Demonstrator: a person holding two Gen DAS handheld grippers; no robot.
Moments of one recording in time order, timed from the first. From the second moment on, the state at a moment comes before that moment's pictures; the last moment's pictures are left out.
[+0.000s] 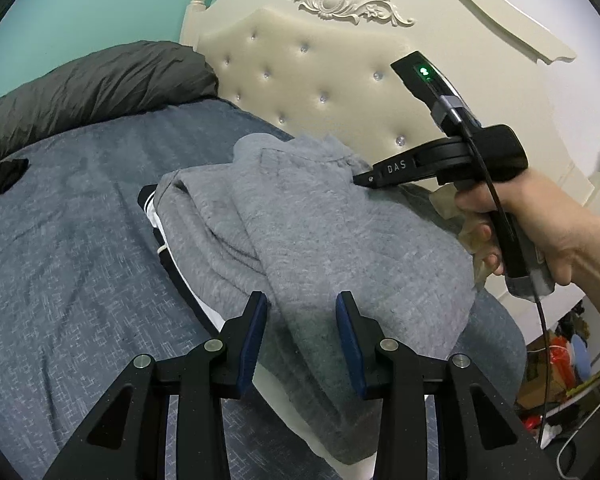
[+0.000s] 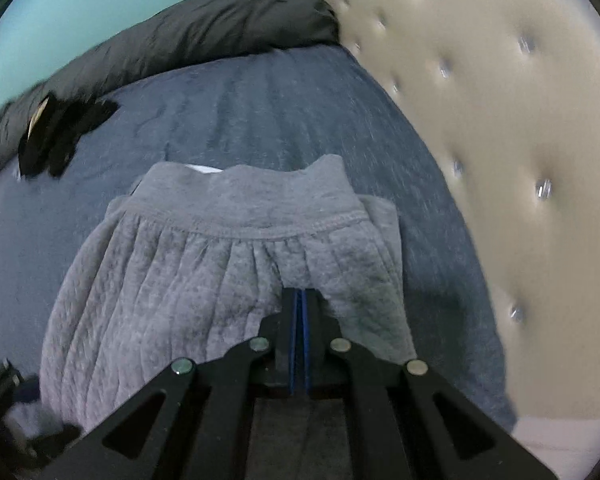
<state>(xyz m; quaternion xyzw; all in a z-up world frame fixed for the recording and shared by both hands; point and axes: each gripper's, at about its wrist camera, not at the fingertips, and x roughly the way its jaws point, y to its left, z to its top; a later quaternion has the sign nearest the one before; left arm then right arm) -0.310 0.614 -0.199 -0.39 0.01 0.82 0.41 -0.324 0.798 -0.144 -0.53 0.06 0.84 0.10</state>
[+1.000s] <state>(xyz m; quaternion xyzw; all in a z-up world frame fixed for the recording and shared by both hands) -0.281 0.610 -0.186 -0.40 0.03 0.83 0.39 -0.173 0.799 -0.124 -0.44 0.12 0.88 0.09</state>
